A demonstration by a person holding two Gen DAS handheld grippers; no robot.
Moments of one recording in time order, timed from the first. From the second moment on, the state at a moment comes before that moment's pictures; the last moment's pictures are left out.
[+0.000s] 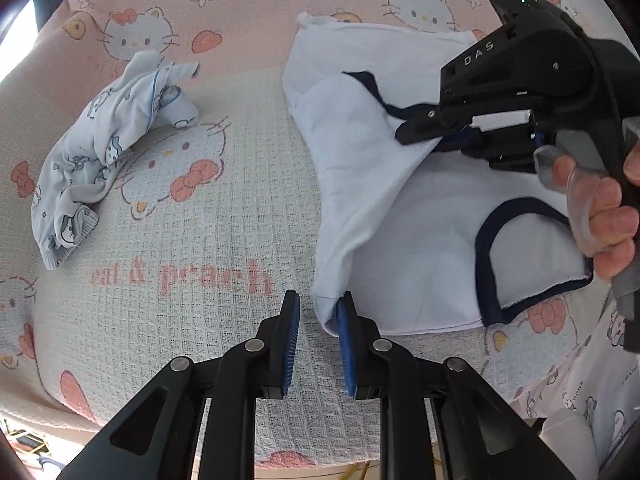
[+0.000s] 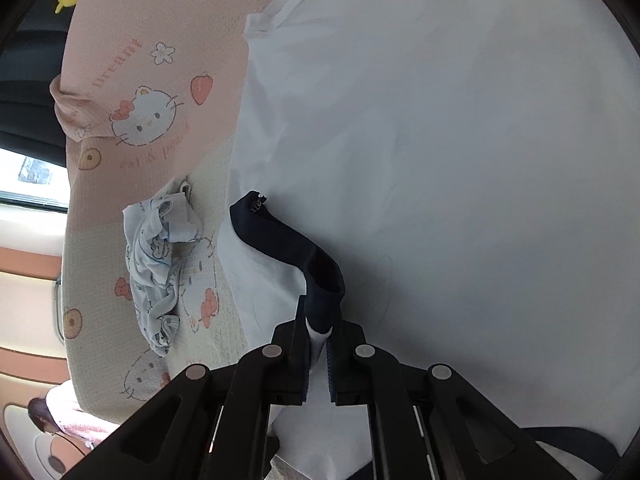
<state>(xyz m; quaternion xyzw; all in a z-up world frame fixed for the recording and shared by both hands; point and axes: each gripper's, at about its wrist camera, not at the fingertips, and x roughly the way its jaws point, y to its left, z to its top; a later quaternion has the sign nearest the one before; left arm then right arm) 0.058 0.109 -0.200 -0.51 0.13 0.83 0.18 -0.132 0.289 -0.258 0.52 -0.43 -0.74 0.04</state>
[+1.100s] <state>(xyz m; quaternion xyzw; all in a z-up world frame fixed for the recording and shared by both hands) 0.011 0.117 -0.242 -0.49 0.21 0.81 0.23 -0.116 0.272 -0.253 0.53 -0.41 -0.75 0.02</state>
